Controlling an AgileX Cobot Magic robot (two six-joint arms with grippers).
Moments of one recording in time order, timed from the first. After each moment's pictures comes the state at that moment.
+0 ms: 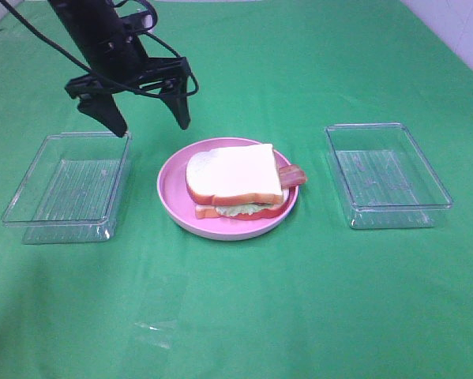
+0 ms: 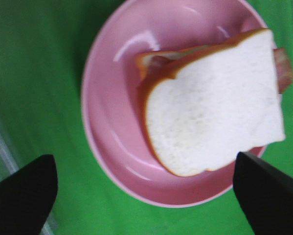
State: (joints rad) left arm -0.32 2.26 -2.02 -0.25 1.21 -0.11; right arm 0.04 0.00 -0.46 0.10 1.11 -0.08
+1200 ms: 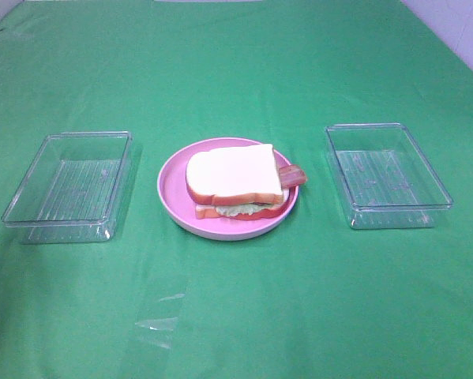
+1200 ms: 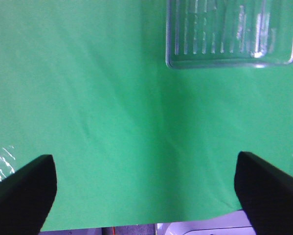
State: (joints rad) left arm 0.03 1.35 -1.05 -0.07 1.11 0.04; right arm 0.04 0.00 -0.46 0.10 1.11 -0.08
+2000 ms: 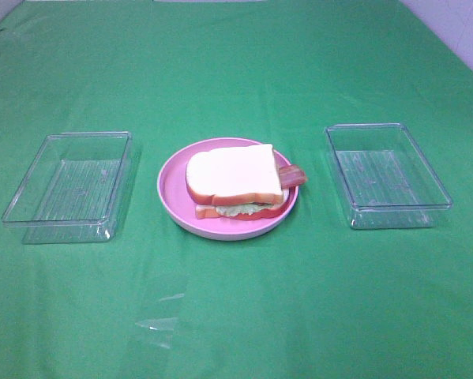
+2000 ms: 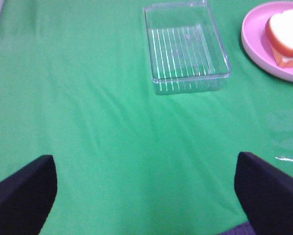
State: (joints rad) left arm 0.03 0.09 -0.53 -0.07 1.06 0.07; right arm 0.04 0.00 -0.46 0.10 1.11 -0.08
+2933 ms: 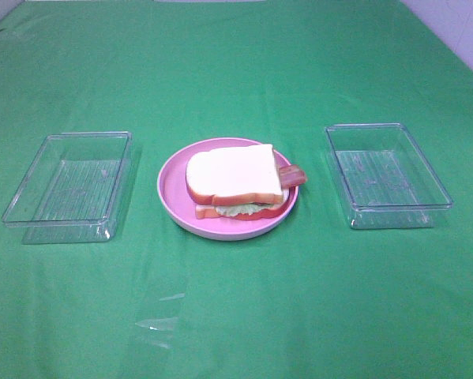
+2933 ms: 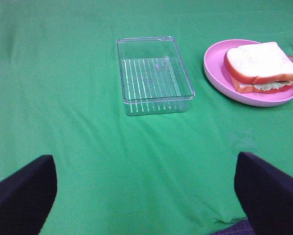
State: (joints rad) left arm 0.03 0.00 -0.52 -0.17 1.08 0.07; right arm 0.04 0.00 -0.46 0.10 1.11 -0.08
